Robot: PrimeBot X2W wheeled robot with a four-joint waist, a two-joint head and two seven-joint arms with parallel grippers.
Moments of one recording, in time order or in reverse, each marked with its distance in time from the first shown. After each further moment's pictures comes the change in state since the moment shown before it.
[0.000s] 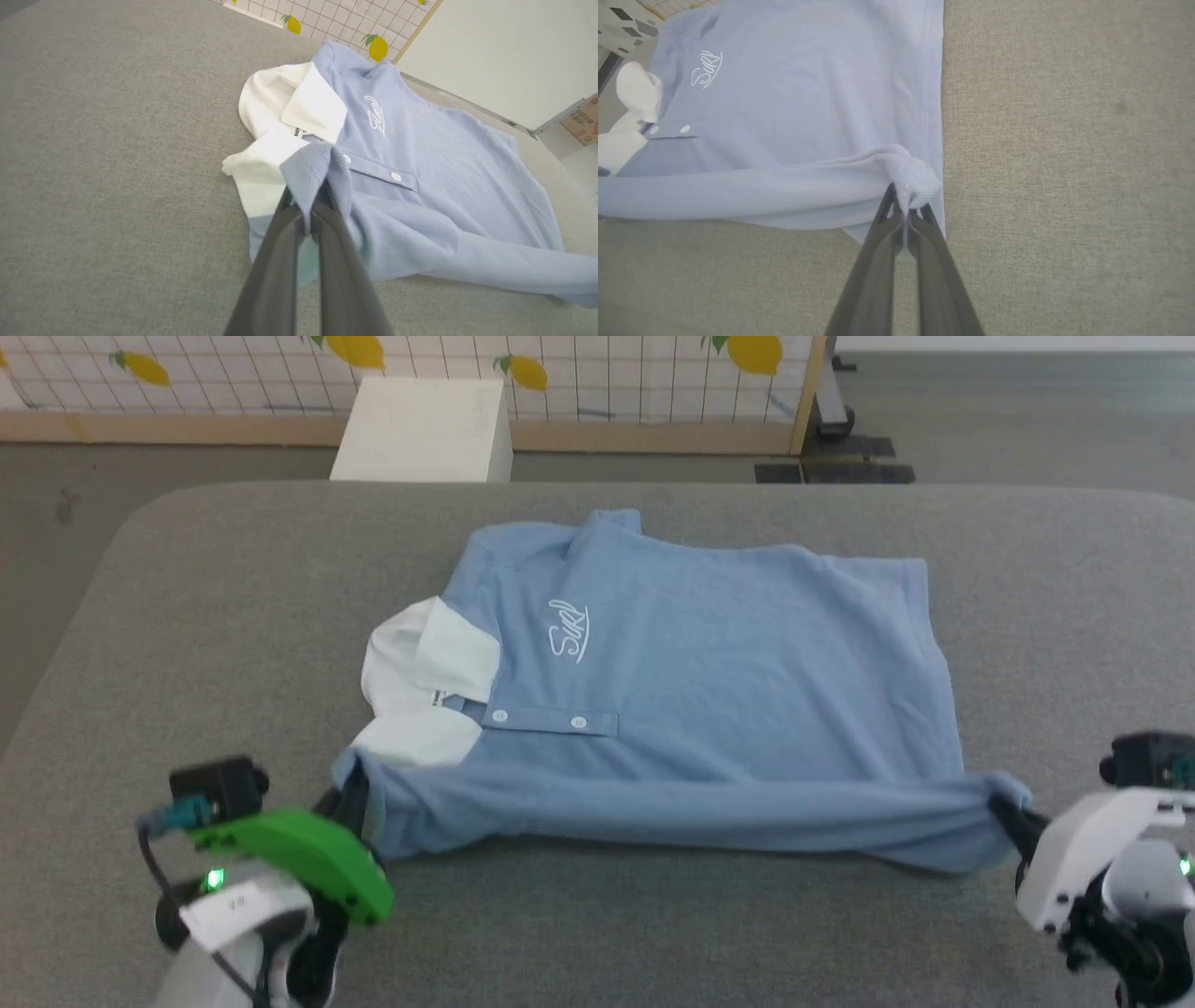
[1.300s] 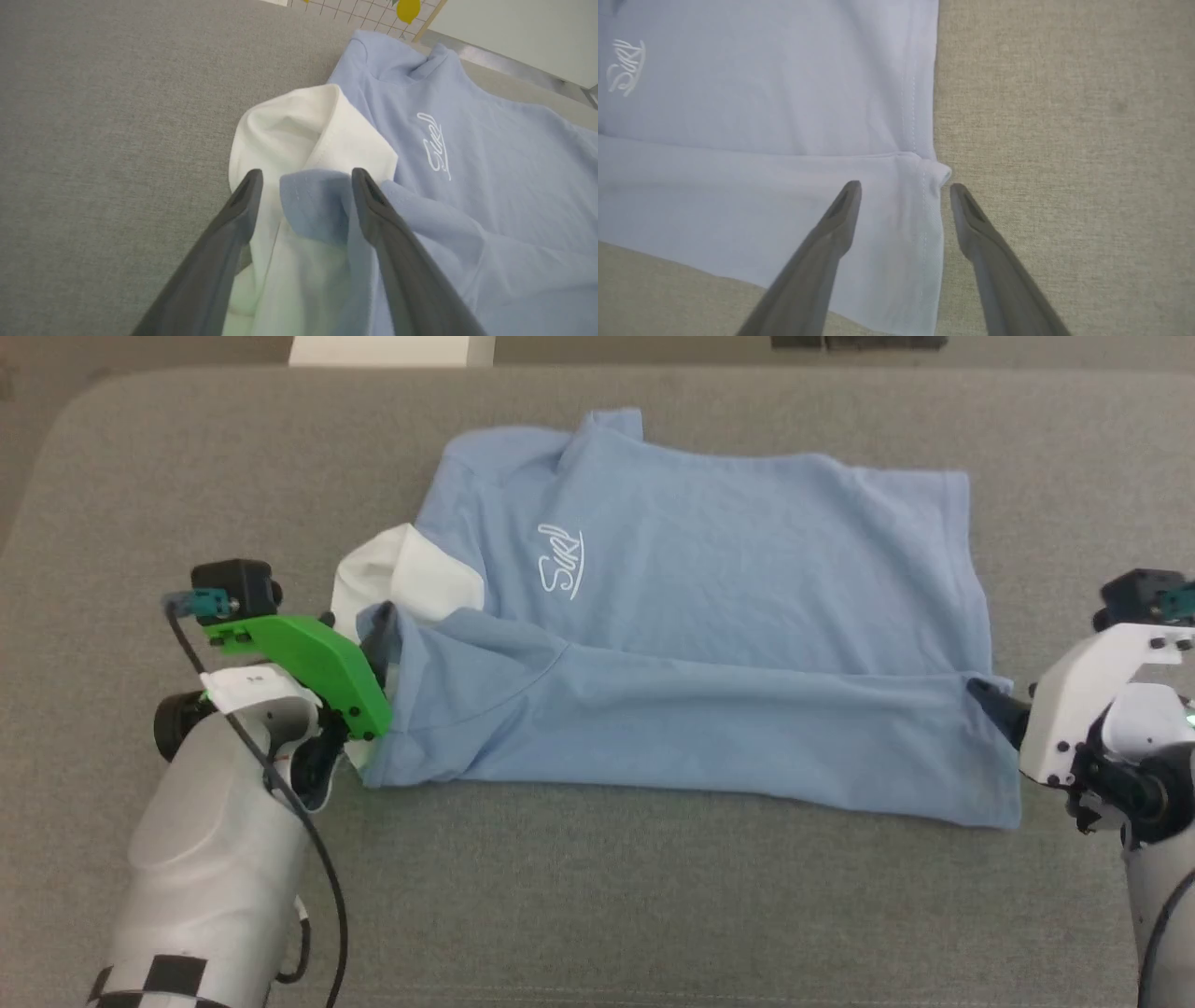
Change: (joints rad) left arm -0.563 -0.008 -0.085 0.619 0.043 -0.123 -0.039; right arm -0.351 -0.014 0.008 0.194 -0.087 0.000 0.205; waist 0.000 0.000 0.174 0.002
